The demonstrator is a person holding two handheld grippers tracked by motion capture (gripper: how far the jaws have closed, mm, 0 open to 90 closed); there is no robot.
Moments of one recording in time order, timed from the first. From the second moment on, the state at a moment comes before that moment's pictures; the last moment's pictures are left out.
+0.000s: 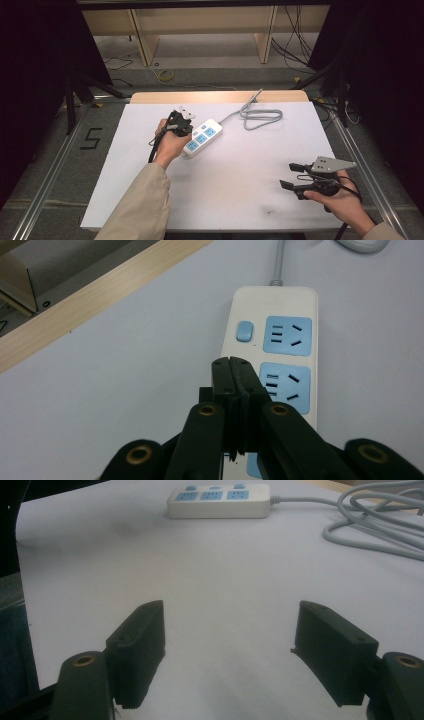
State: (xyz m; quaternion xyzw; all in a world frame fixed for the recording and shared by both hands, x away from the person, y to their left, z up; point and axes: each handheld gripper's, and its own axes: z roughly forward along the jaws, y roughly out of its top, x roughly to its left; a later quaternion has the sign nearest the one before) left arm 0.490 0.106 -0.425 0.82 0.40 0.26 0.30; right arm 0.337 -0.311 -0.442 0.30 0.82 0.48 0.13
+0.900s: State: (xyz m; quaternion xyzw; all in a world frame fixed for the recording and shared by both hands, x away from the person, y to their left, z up) left arm 0.508 0.091 -0.432 0.83 0.41 0.24 0.28; right arm 0.338 -0.312 -0.442 0.30 0.82 0.48 0.13
